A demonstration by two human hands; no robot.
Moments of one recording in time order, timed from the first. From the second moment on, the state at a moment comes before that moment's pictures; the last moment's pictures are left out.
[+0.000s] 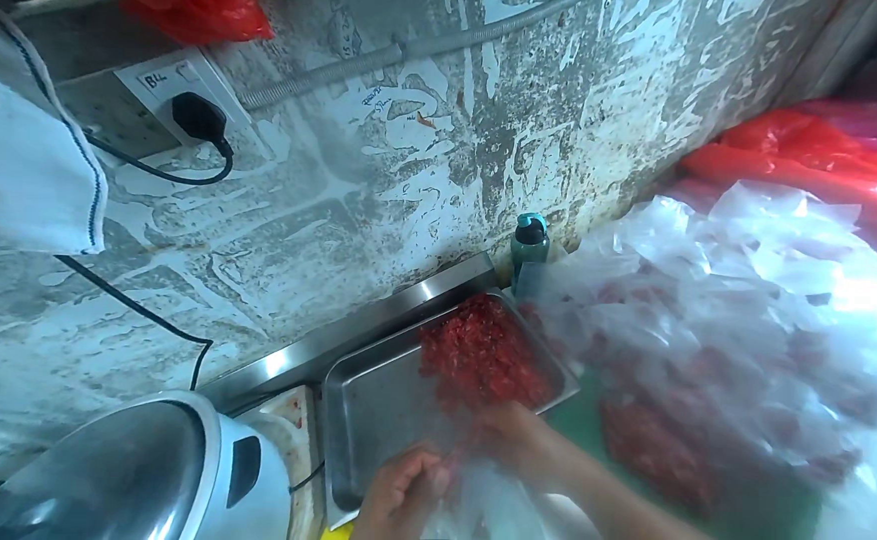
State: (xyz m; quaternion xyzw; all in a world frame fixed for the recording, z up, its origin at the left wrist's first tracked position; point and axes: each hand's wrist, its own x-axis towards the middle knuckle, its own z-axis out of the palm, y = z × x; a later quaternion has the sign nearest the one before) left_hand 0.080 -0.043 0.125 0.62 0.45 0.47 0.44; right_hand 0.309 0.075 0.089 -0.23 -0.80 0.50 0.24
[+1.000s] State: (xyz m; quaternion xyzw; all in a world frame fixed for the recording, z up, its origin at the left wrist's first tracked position) left_hand 0.133 -0.072 0.129 0.73 0.62 0.15 0.24; right_hand 0.278 0.120 0.088 -0.47 -0.80 0.35 0.16
